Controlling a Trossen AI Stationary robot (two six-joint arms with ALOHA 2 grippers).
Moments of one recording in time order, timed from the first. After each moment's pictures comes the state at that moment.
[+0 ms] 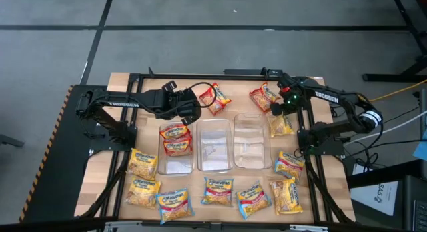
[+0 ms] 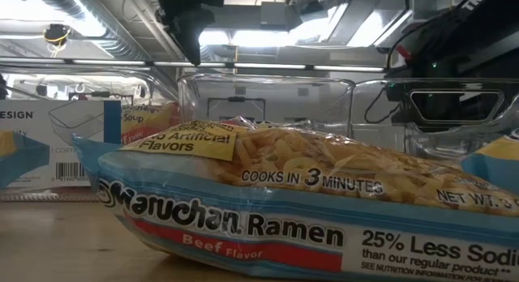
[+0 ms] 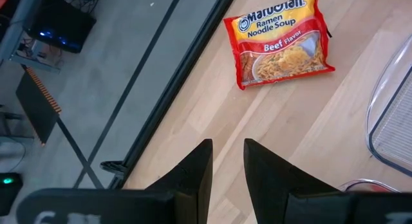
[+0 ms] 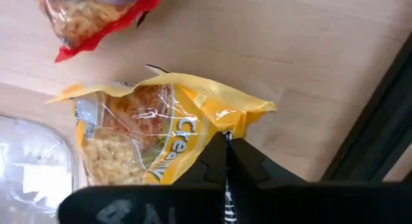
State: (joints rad) left arm 0.03 1.53 1.44 -1.16 -0.72 -0.38; right arm -0.92 1.28 0.69 -0.94 -0.09 0.37
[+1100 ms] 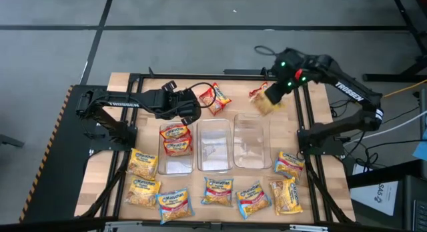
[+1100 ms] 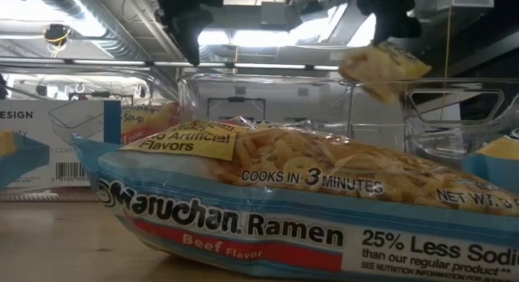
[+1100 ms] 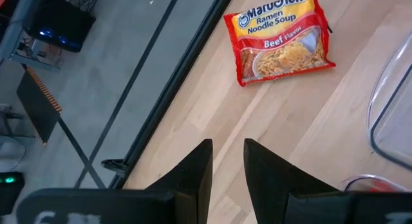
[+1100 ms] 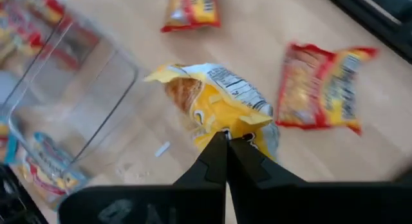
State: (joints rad) left arm 0.03 1.53 1.44 -1.17 -0.71 -0.38; right arm -0.50 1.28 1.52 -1.32 -0.12 0.29
